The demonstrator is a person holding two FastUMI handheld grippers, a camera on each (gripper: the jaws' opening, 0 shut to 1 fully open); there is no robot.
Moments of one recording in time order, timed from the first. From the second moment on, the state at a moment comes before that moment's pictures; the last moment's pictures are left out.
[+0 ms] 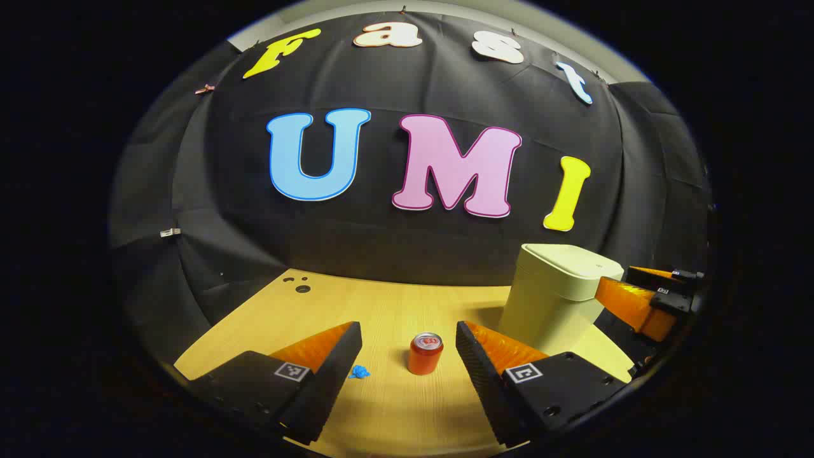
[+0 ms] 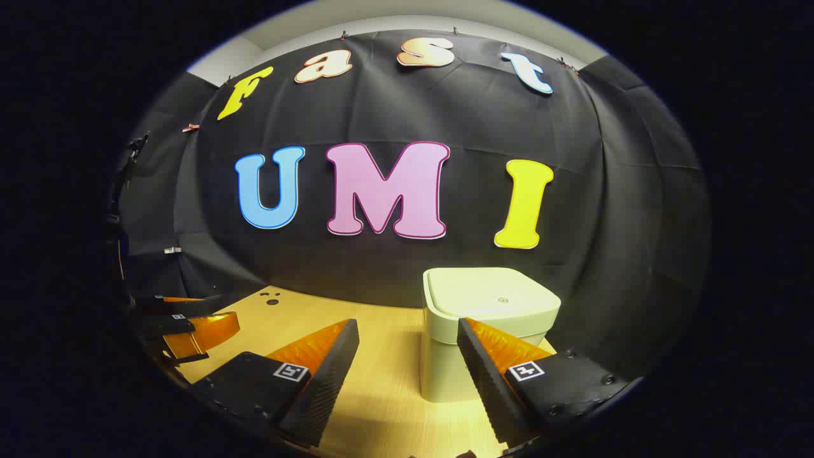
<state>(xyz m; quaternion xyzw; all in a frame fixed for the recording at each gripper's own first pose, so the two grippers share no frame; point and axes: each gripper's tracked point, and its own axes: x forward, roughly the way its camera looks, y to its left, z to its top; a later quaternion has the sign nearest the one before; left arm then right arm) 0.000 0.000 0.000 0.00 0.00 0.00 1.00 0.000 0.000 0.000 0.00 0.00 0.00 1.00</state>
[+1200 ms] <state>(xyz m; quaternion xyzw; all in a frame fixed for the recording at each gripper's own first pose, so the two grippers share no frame) -0.002 0.001 -0.016 0.03 0.00 0.00 1.00 -0.001 -0.029 0.022 -0.01 -0.02 -0.03 1.00</state>
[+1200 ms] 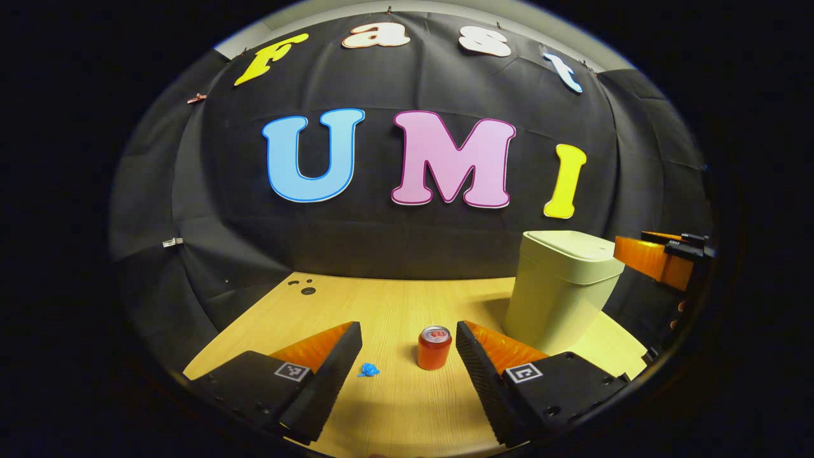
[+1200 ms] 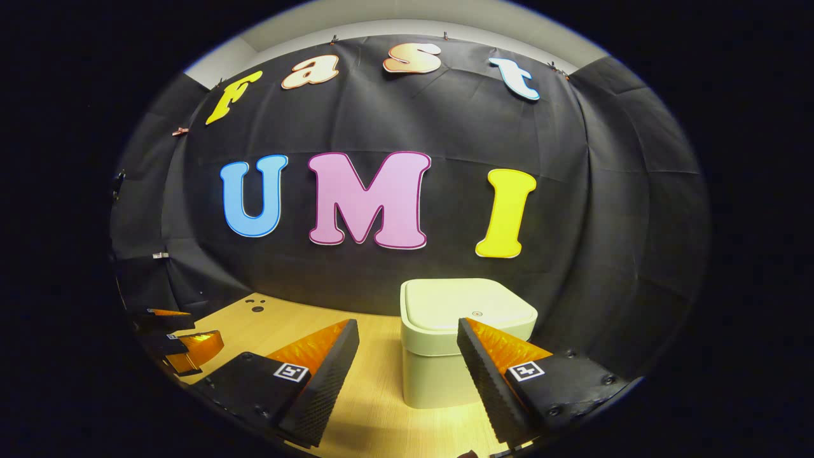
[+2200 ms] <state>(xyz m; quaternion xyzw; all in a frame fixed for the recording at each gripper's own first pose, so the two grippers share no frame) 0.009 -0.007 -0.023 0.04 0.01 -0.01 1.00 0.010 -0.030 0.029 -0.02 -0.01 -0.02 1.00</state>
